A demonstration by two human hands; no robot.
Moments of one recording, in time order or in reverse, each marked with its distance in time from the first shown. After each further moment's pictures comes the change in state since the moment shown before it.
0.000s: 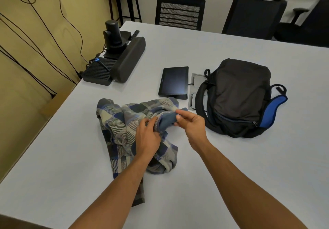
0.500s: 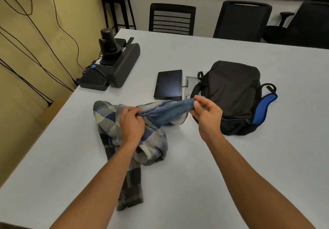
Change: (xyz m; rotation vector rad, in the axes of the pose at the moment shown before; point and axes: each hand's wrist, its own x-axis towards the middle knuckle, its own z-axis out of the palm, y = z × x) left_hand 0.022 0.018 -0.054 -0.170 0.275 0.003; right_hand -0.006 -0.048 -0.034 0.194 0.255 -0.161
